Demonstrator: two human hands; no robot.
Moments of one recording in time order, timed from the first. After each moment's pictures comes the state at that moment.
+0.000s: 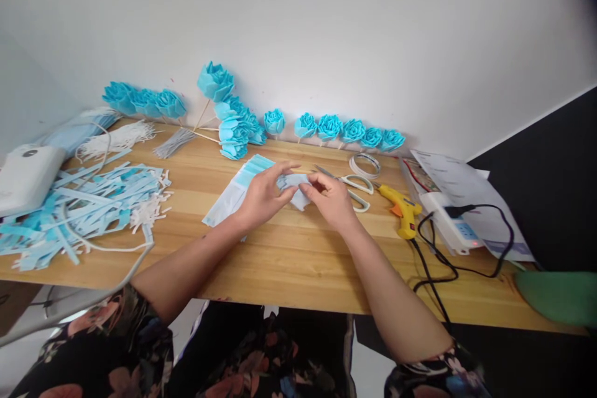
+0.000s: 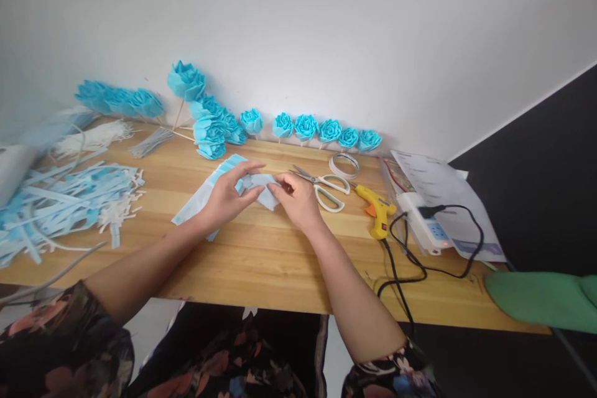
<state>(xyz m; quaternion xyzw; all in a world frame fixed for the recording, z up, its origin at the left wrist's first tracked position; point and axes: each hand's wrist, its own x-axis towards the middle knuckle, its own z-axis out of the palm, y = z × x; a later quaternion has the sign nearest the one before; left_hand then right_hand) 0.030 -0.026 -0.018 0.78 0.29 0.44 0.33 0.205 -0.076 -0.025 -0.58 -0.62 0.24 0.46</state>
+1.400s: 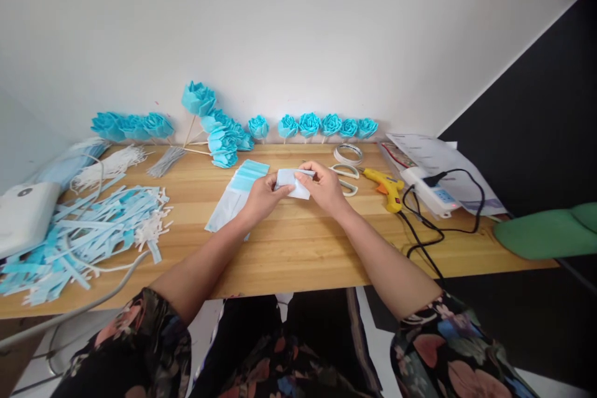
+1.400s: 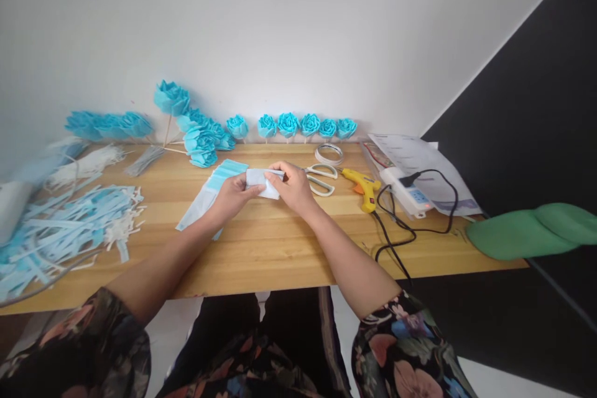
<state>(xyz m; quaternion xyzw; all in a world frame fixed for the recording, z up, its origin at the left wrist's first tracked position) 0.041 -0.020 -0.035 0.66 0.29 0.35 0.60 0.203 -0.081 -0.016 -0.61 -0.60 0.18 0.50</state>
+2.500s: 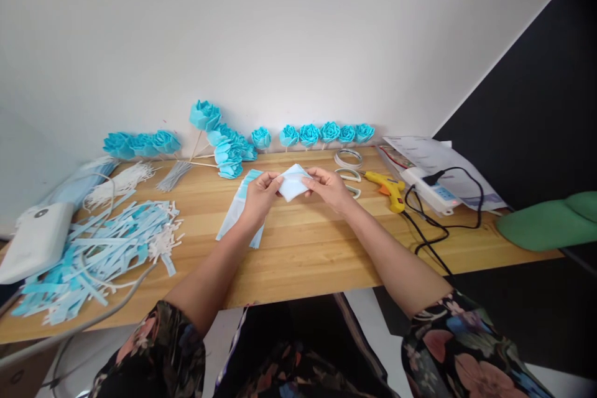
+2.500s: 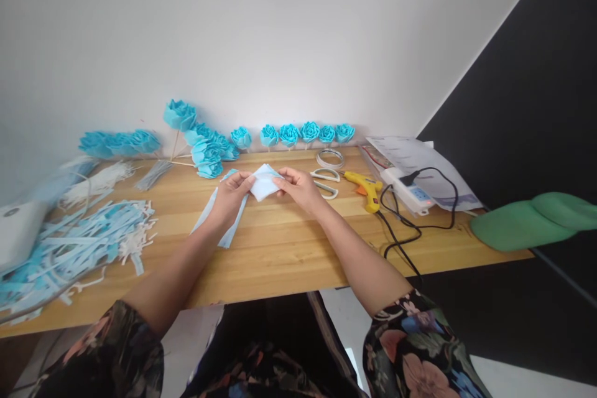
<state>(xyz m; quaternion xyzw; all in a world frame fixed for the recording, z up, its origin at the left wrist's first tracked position) 0.034 -0.009 -0.026 0.55 0.29 0.46 0.64 0.213 -0.070 -0.027 -0.52 -0.54 0.38 0.54</state>
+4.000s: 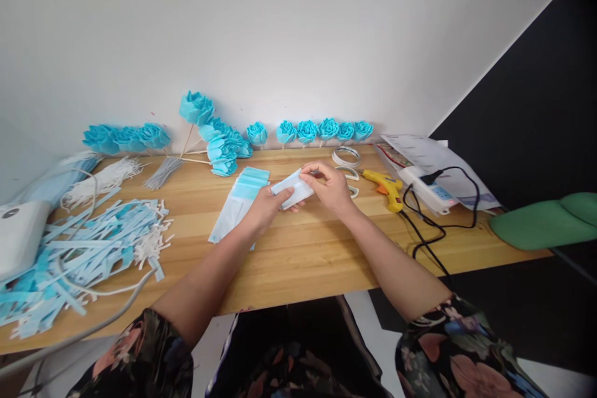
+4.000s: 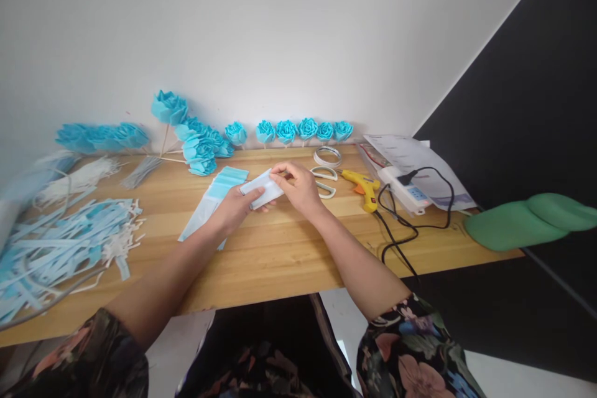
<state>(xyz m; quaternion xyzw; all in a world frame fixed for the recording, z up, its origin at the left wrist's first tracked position) 0.040 -0.021 -0.041 0.55 0.25 0.29 0.74 0.208 -0.075 -0.018 -0.56 -0.61 0.11 0.55</state>
